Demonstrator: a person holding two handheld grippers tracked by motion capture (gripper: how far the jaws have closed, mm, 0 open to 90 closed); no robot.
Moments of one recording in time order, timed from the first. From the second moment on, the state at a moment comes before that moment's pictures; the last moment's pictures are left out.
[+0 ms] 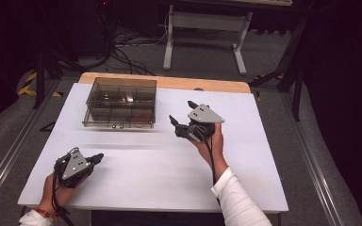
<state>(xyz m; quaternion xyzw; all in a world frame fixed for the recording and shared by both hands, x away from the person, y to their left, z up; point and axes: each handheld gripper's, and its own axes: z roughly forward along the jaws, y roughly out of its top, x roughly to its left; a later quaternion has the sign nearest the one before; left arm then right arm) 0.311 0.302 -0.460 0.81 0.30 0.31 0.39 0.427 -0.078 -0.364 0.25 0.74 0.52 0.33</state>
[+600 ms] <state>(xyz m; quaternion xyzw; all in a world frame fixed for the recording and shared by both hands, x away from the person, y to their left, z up) 0.311 0.300 -0.461 0.81 0.31 0.31 0.39 0.415 -0.105 -0.374 0.27 0.73 0.52 0.34</state>
